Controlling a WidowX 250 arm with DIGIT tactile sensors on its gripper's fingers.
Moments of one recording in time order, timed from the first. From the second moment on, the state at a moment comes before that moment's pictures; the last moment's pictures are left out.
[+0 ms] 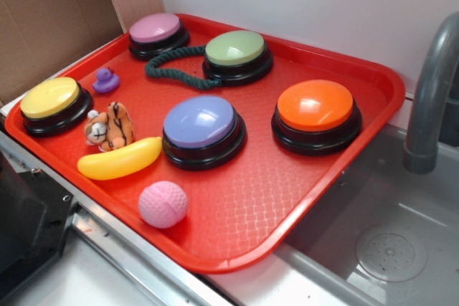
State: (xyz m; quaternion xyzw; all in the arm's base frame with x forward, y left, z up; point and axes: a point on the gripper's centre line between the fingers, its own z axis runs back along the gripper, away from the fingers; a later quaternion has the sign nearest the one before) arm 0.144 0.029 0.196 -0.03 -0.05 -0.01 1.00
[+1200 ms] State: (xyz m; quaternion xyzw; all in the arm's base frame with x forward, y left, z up) arm 0.212 0.120 0.040 0.03 -0.05 0.07 1.00
